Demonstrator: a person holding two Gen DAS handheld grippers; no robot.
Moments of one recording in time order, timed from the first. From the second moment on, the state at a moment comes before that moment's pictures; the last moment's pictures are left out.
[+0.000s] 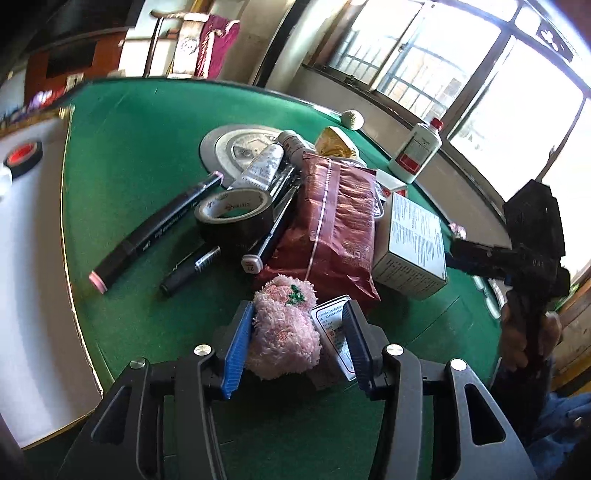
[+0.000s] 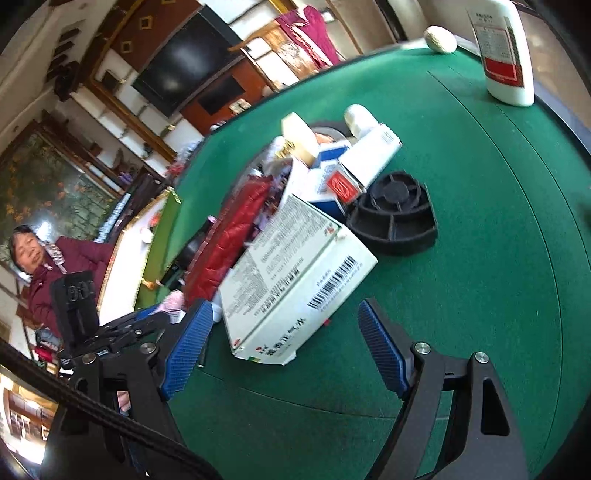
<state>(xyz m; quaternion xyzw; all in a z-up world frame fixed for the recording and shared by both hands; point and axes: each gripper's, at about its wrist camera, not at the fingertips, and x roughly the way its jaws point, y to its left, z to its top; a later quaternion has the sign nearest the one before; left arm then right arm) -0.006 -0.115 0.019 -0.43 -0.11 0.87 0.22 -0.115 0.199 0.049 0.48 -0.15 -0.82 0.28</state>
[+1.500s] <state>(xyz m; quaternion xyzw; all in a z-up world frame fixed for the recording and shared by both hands) 0.001 -0.109 0.023 -0.44 -0.06 0.87 0.21 -0.123 0.158 0.064 0.45 0.04 -0.89 0.10</state>
